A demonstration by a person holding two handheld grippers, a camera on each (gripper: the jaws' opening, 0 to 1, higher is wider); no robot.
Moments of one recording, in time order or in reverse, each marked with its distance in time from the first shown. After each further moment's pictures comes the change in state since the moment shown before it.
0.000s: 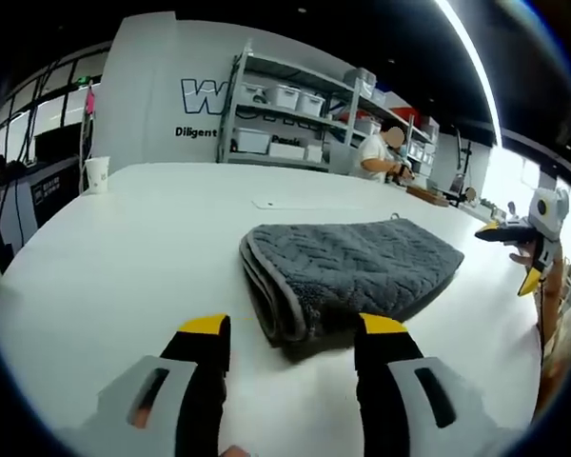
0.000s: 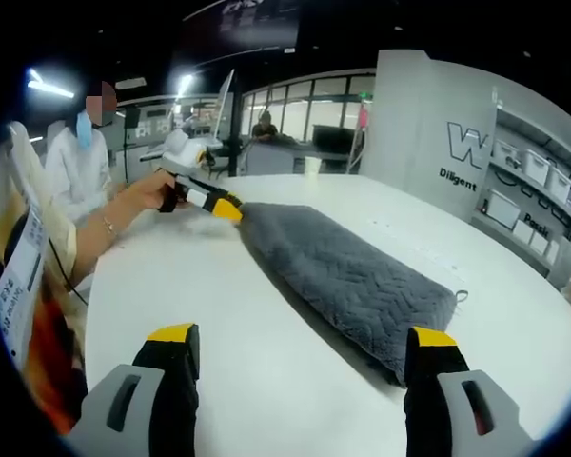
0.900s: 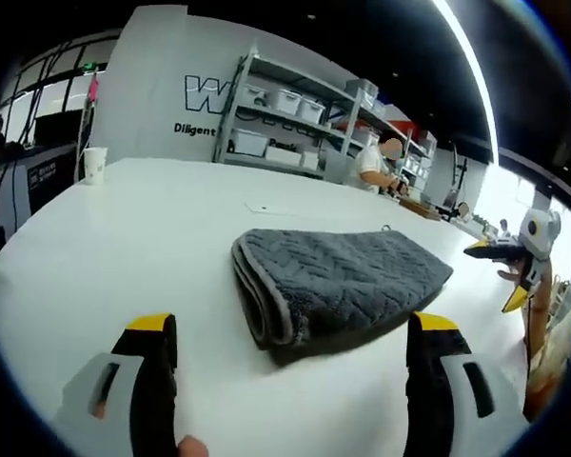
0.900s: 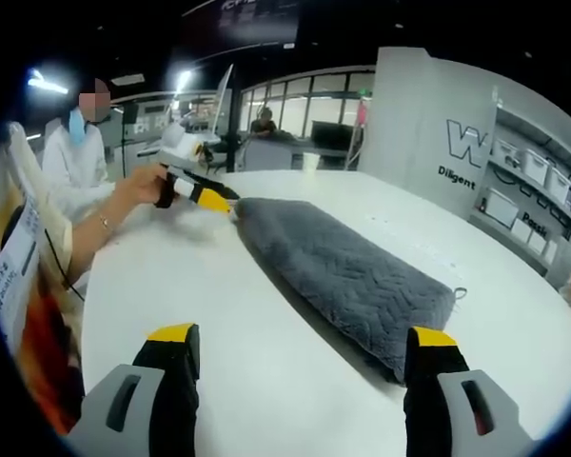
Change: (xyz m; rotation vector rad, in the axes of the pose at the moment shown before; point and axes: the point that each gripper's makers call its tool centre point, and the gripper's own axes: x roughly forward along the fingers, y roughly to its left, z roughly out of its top) left arm -0.002 -0.009 0.005 -0.027 -0.011 -0.032; right arm 0.002 -0.004 -0.004 -0.002 0.018 -0.011
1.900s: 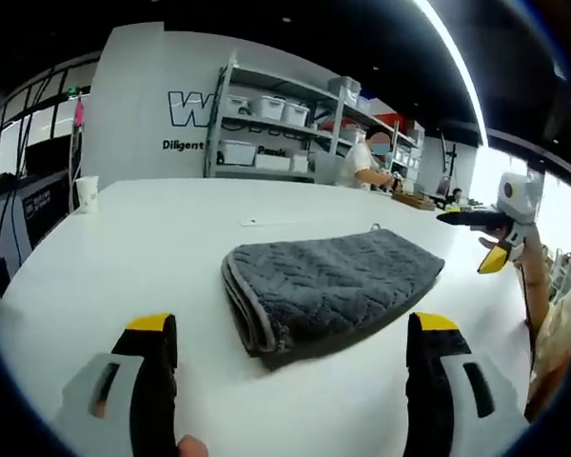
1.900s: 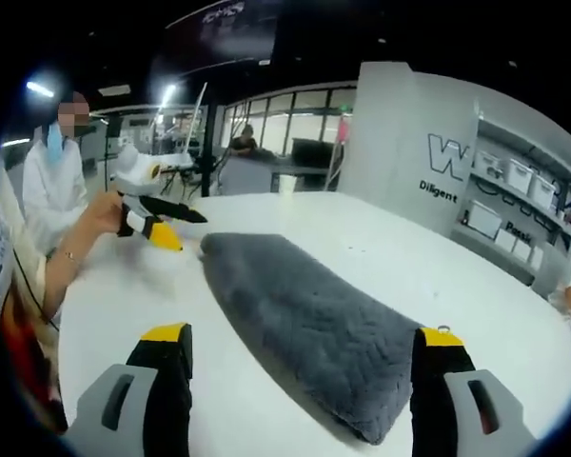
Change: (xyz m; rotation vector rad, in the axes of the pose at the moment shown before) left arm -0.013 -0.017 0.011 0.088 -0.030 -0.020; right arm 0.028 -0.030 0.054 0.006 -0.081 -0.092
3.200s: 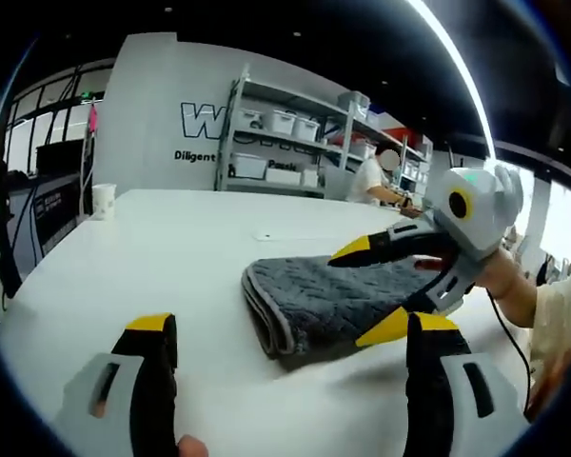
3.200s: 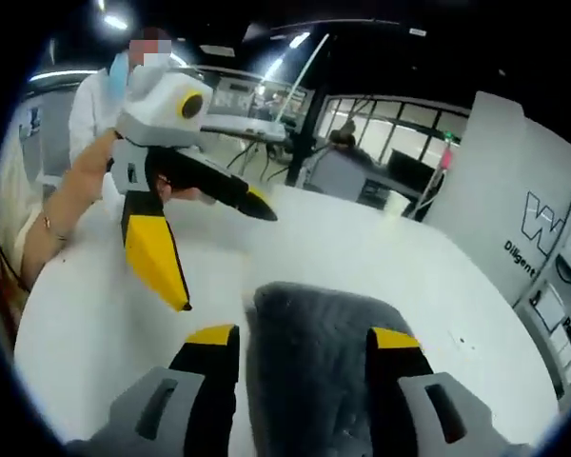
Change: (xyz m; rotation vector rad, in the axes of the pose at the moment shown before) left arm -0.018 0.013 0.010 -0.027 -0.062 0.050; right arm 0.168 0.125 0.046 -0.340 -0.001 0.349
